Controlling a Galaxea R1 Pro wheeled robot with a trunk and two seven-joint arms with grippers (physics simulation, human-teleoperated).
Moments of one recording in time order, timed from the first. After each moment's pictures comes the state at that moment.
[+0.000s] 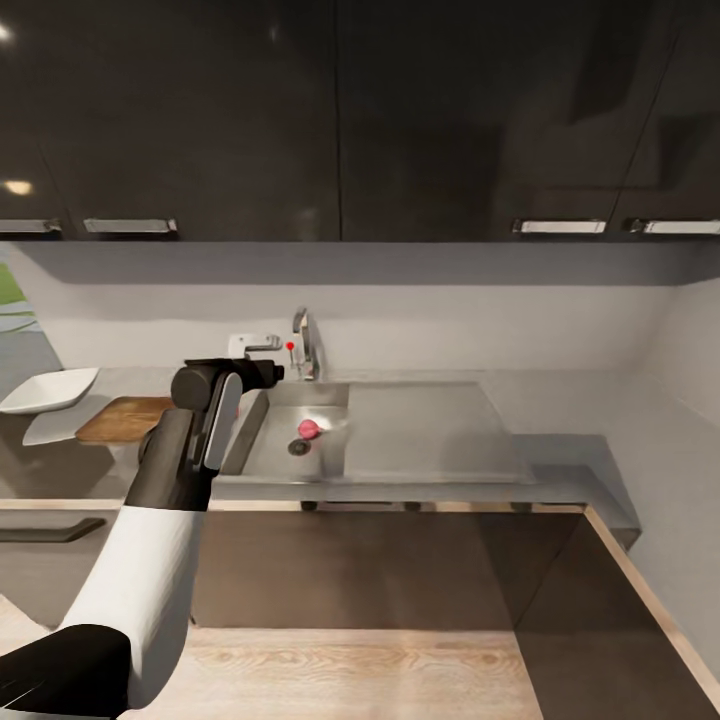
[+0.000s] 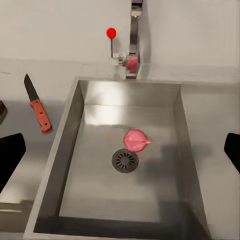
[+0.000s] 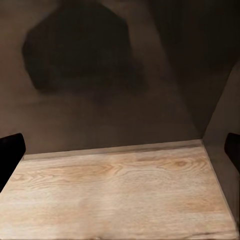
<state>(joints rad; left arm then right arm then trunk) -0.96 -0.10 -0.05 -1.35 0.07 1.01 0.21 0.06 0.02 0.06 -0.38 -0.16 -1.00 0.04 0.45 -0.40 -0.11</state>
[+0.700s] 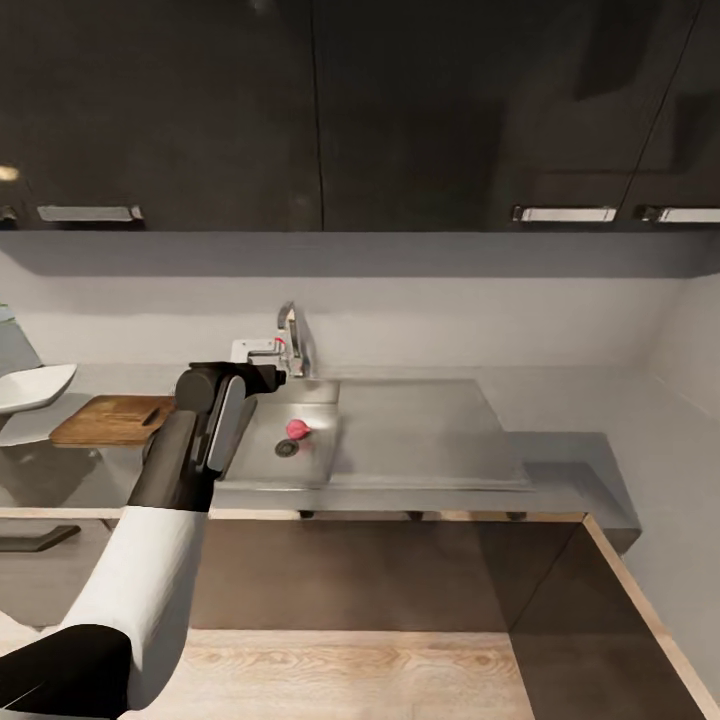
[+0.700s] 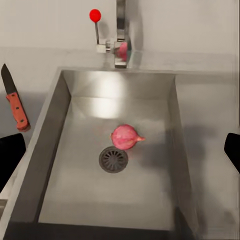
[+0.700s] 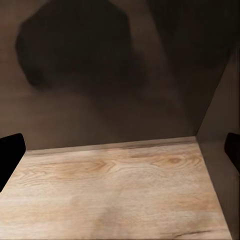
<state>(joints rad) -0.96 -0.10 -0.05 -1.32 0.07 1.01 0.21 0.06 0.02 0.06 -0.37 -0.16 -1.00 0.04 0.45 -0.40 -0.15</state>
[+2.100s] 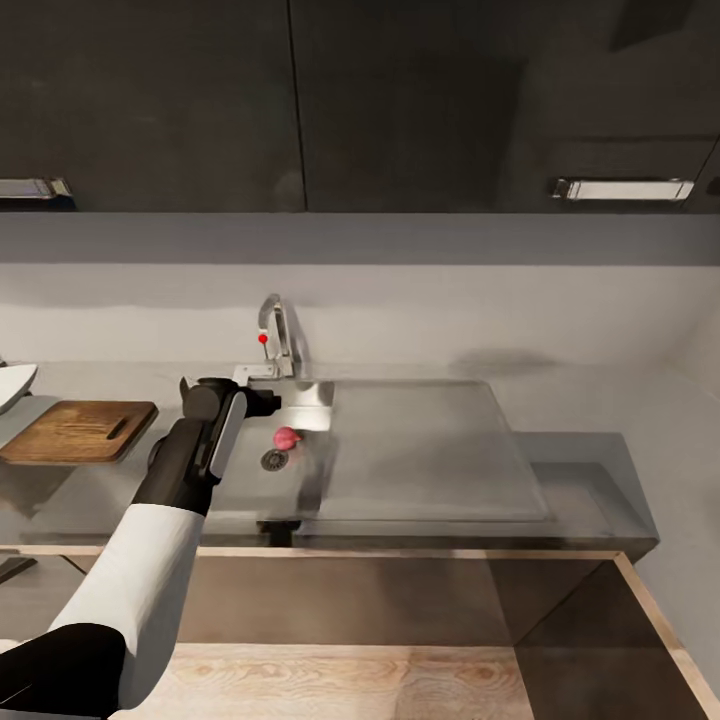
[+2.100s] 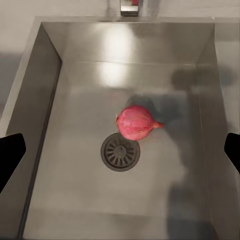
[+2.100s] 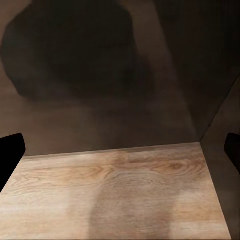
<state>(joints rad) -0.95 -0.07 -0.04 -1.16 0.07 1.00 0.21 0.06 0.02 0.07 -0.36 -0.16 -1.00 0.04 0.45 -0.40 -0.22</state>
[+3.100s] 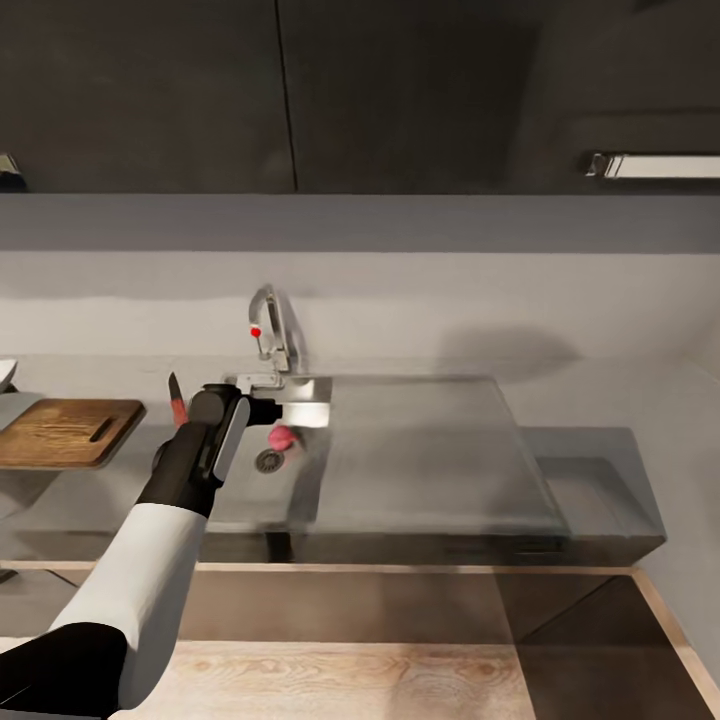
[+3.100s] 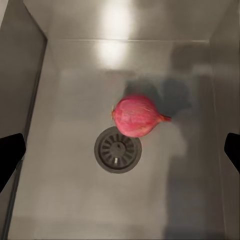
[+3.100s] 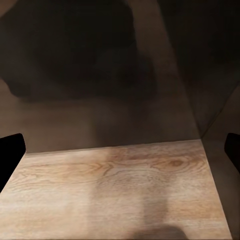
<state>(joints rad) -0.95 -0.07 -0.04 -1.10 0.07 1.00 0.21 0.06 0.02 0.07 -0.36 -0.16 -1.00 0.04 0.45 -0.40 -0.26</state>
